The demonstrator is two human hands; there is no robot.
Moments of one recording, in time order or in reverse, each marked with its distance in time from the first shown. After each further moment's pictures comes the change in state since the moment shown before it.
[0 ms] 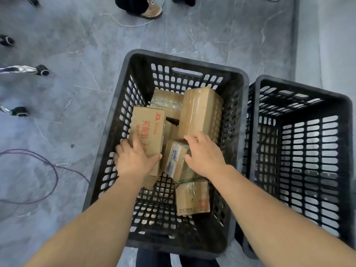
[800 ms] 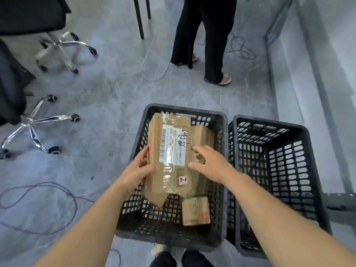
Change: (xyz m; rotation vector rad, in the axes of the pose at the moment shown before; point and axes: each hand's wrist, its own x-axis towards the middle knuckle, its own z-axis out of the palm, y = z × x) left_hand -0.084 -0.031 -0.141 -1.174 -0.431 0.193; right_hand -0.082 -0.020 -0.107 0.419 -0.007 -0.050
